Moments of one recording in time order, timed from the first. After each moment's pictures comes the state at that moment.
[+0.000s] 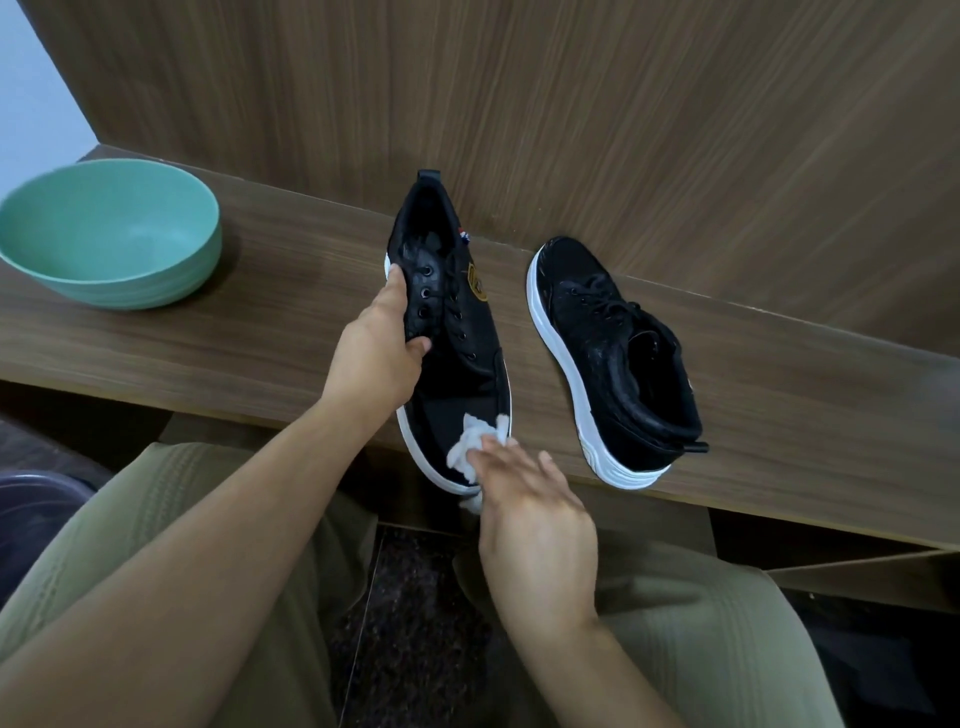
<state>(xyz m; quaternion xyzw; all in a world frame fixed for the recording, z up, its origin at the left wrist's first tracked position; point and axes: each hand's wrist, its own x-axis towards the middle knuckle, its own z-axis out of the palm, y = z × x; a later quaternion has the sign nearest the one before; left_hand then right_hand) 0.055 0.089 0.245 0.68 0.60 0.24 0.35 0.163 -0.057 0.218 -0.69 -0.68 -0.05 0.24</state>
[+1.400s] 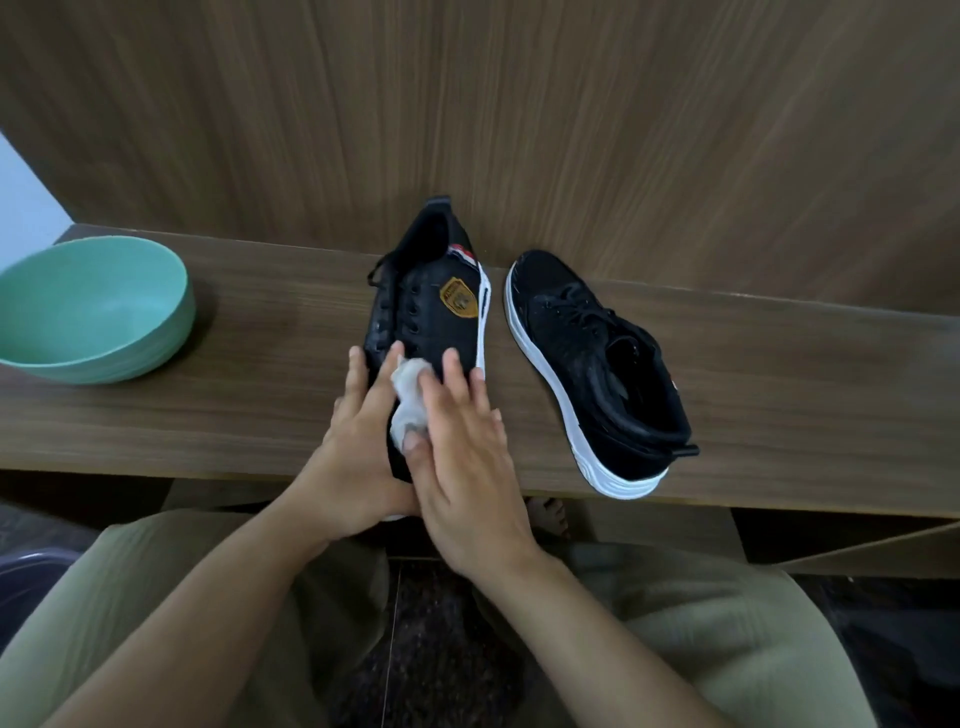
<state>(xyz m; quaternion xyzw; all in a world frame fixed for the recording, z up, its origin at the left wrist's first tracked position) 0.029 0.061 0.223 0.79 0.44 0.17 0.39 0.146 -0.001 0.222 -0.65 -0.66 0.20 0.32</state>
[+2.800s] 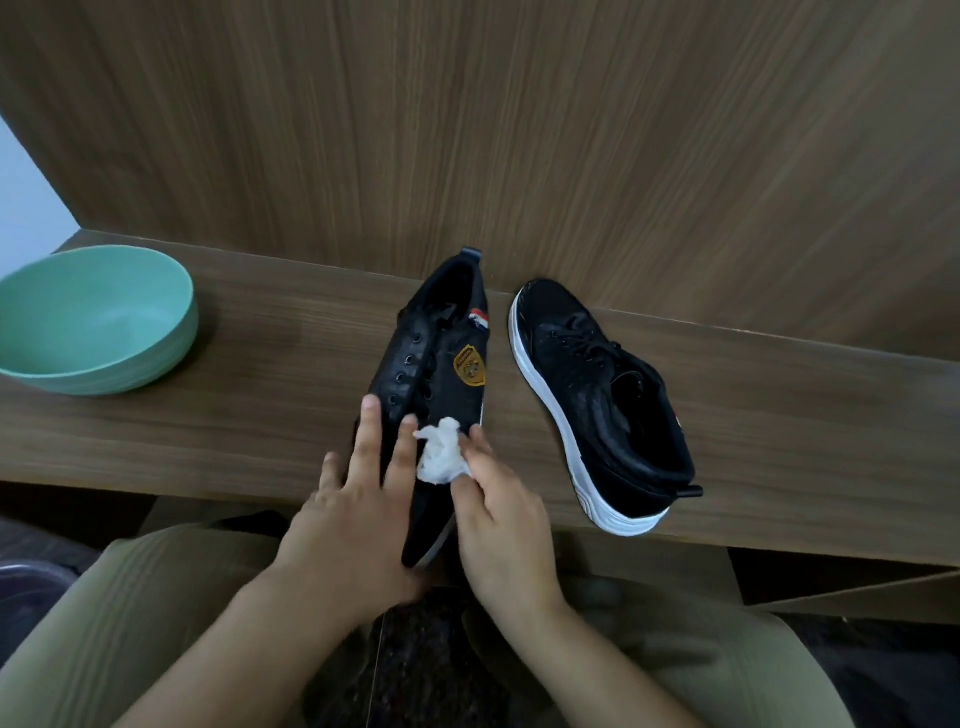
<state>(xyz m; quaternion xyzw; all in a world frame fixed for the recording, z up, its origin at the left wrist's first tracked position) 0.035 0.027 0.247 0.81 0.53 -0.08 0.23 0.160 -0.012 0.234 -0.71 -0.54 0.30 0.34</state>
